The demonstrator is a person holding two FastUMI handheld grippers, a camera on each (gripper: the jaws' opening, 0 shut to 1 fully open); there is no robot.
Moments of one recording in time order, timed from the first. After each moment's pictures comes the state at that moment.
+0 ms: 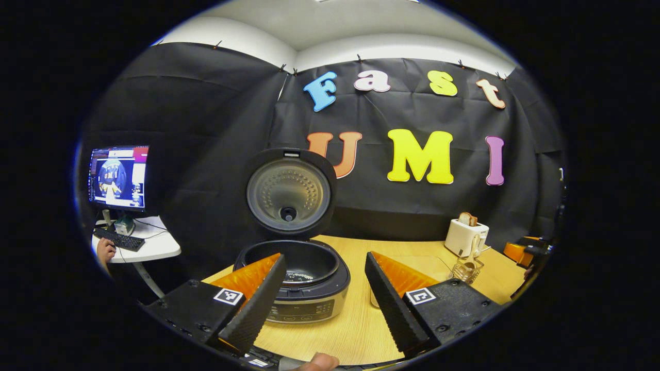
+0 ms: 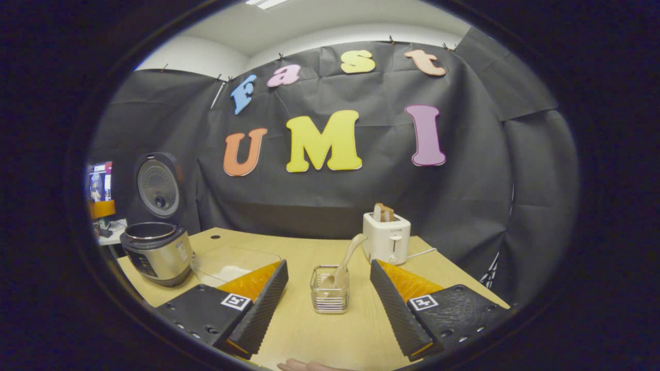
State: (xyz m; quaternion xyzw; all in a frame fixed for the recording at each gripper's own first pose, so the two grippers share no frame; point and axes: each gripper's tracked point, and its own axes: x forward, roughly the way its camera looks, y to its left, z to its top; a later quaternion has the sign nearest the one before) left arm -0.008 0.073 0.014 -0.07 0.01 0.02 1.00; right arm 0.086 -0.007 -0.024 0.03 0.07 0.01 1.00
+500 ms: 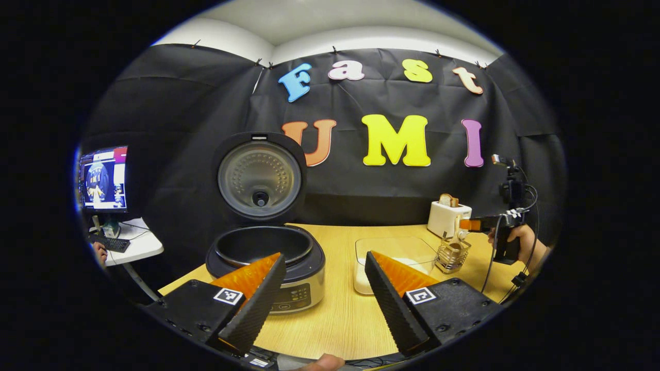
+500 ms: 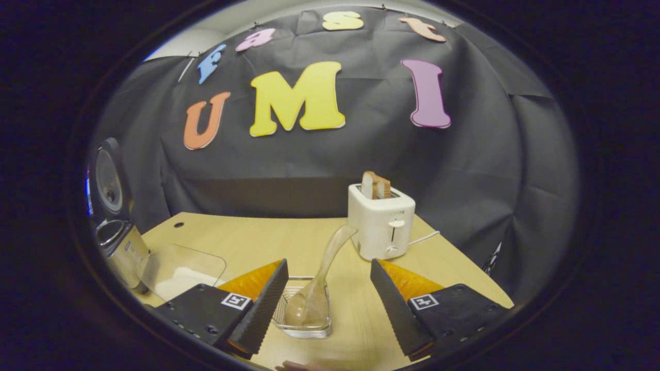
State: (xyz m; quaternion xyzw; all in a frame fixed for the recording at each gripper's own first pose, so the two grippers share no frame) left arm -0.010 0.037 -0.007 -0.04 0.02 -0.03 1.00; right arm 0.234 -0.039 -0.083 0.05 0.19 -0.04 0.98
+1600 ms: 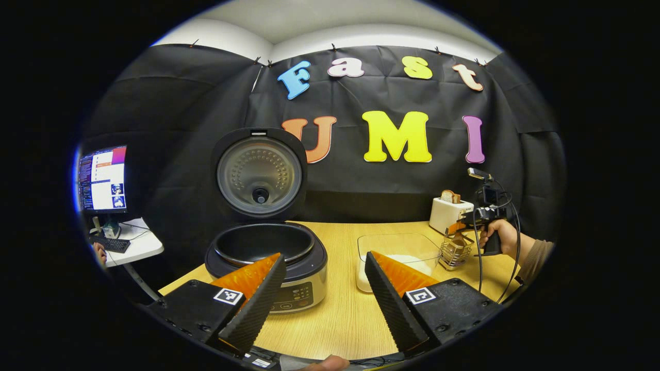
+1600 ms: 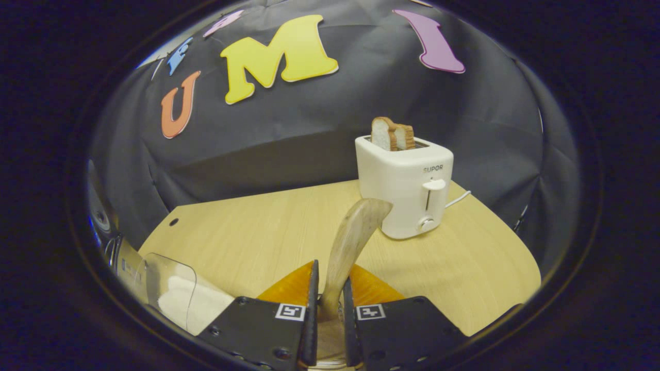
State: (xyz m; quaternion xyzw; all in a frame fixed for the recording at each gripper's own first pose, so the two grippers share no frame) left arm -0.004 0.045 -0.014 -0.04 0.03 -0.02 1.00; right arm 0.285 -0.028 -0.132 0.10 0.28 -0.02 0.95
